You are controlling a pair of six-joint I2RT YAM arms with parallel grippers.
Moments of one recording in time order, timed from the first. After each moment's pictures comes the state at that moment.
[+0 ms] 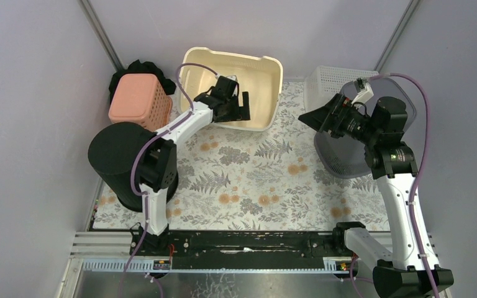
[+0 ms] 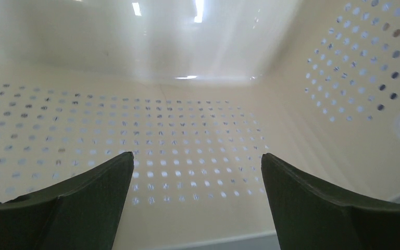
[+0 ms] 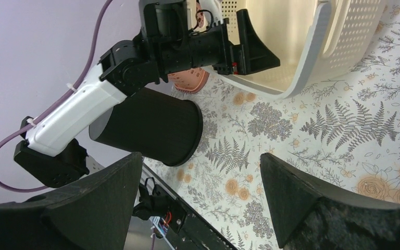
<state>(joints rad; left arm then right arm) -0.46 2.03 1.71 -0.52 0.02 -0.47 0.05 0.96 1.18 -0.48 -0.70 0.64</state>
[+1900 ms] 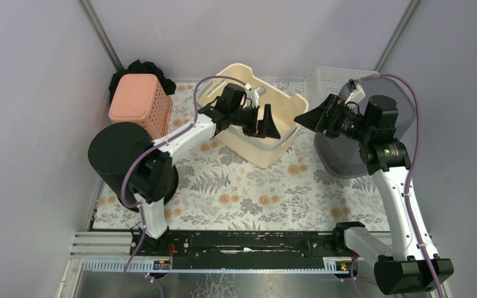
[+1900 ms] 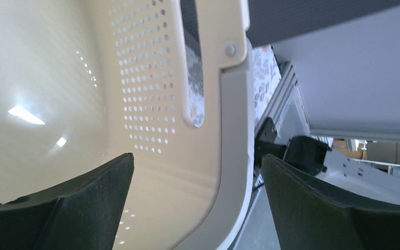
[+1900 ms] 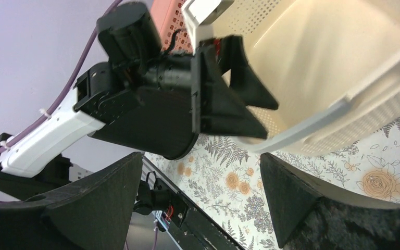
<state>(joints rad) -0.57 1.91 1.57 -0.27 0.71 -0.54 0.08 1.00 1.15 -0.46 -0.70 0.65</state>
